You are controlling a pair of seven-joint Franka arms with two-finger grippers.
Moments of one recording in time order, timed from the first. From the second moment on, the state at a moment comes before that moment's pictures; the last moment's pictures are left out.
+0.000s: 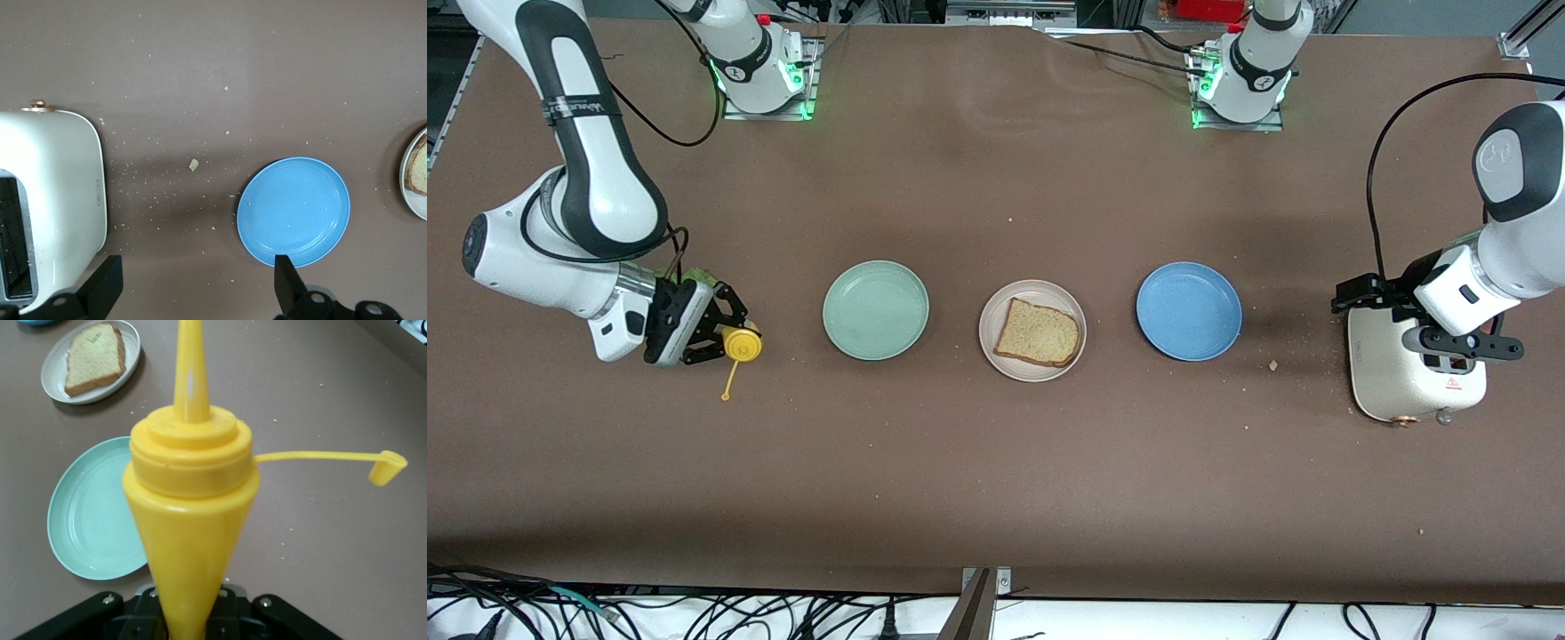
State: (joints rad) left arm 0.08 0.21 -0.03 -1.73 -0.10 1.86 0.16; right arm 0.05 0.32 -0.01 -1.99 0.76 2.26 -1.53
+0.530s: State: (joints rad) left arm 0.08 0.21 -0.03 -1.73 -0.08 1.86 0.16; right arm -0.05 0.27 0.06 -2.18 0.94 2.27 -1.94
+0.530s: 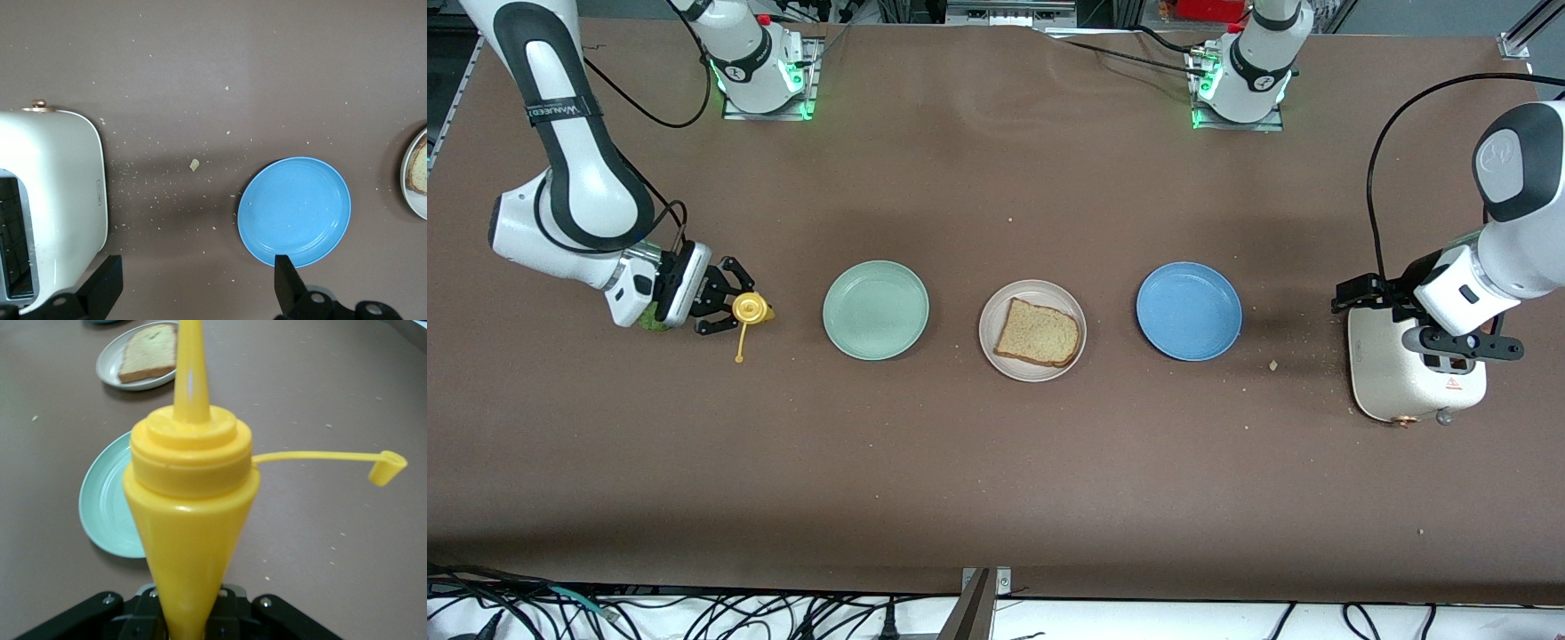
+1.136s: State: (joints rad) left arm 0.08 0.21 -0.03 -1.73 -0.05 1.86 0.16; right arm -0.14 0.27 0.06 -2.30 1.14 2.19 -2.36
